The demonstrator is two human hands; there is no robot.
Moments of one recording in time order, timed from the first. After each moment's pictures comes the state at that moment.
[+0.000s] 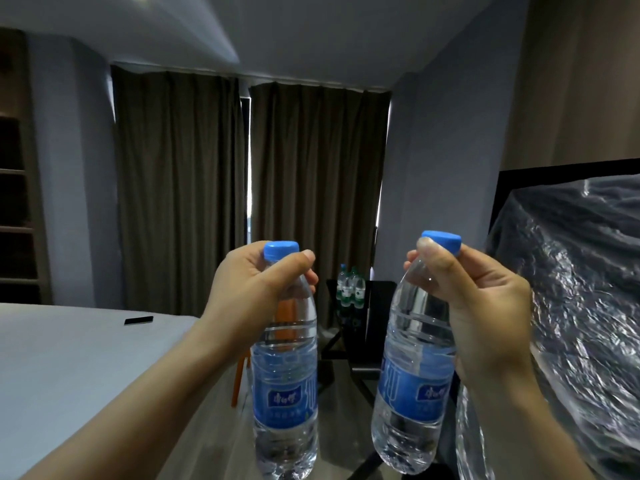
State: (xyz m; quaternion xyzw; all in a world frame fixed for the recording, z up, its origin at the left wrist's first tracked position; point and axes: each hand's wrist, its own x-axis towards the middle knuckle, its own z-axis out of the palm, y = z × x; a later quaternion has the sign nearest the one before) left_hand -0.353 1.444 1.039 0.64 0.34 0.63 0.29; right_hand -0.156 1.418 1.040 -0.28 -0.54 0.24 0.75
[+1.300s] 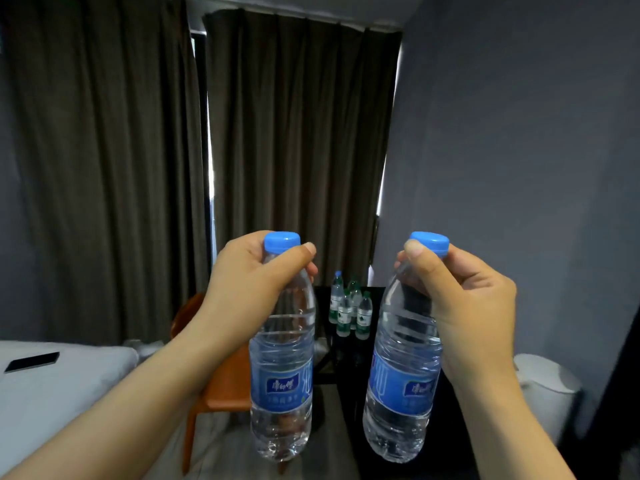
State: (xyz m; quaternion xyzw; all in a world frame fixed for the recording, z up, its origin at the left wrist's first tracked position) left_hand -0.330 2.027 1.016 0.64 0.37 0.62 0.26; right_hand -0.144 2.006 1.004 -0.36 -0.52 0.22 0.74
